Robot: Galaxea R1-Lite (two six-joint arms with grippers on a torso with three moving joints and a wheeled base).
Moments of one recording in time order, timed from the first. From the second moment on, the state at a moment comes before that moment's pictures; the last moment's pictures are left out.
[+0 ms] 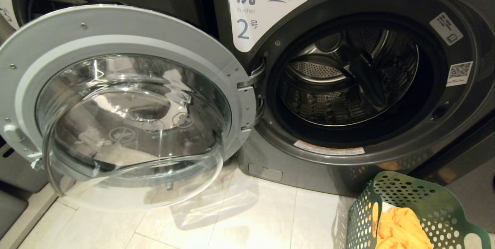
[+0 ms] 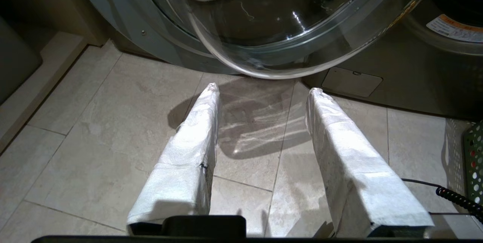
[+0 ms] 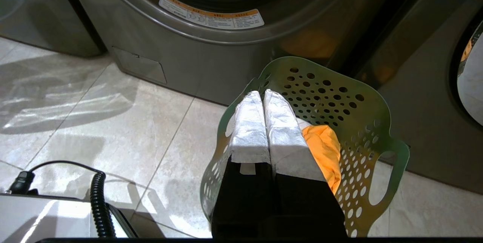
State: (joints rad) left arm 0.00 0.00 0.00 0.00 0.00 -0.01; right arm 0.00 0.00 -0.01 0.03 0.02 -0.09
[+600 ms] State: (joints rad) left arm 0.00 0.00 0.00 0.00 0.00 -0.01; right arm 0.00 0.00 -0.01 0.02 0.01 -0.10
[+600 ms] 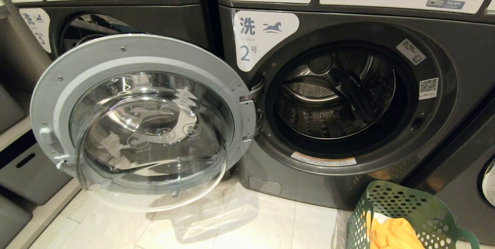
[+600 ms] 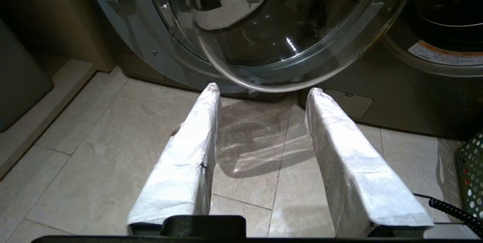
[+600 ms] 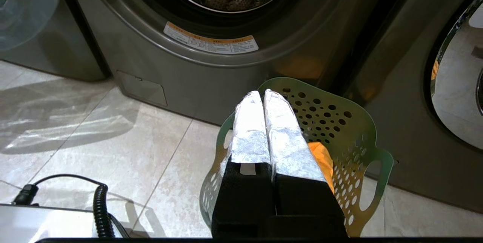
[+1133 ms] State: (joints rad) left arm 0.00 0.00 0.00 0.00 0.00 -0.01; right arm 0.00 0.00 0.00 0.00 0.01 -0.10
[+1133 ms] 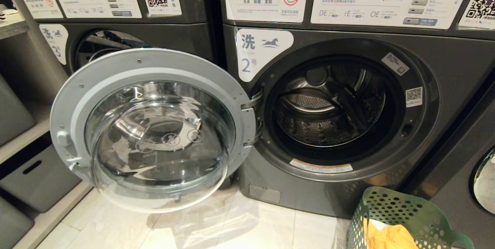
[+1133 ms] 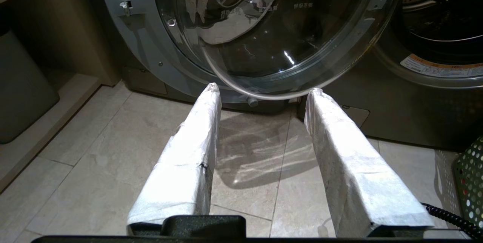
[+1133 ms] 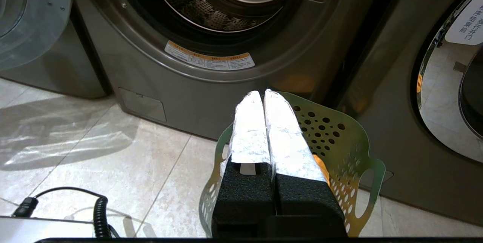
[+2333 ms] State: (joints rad) left arm 0.00 0.00 0.00 0.00 0.00 -0.01; right arm 0.00 0.00 0.00 0.00 0.01 -0.09
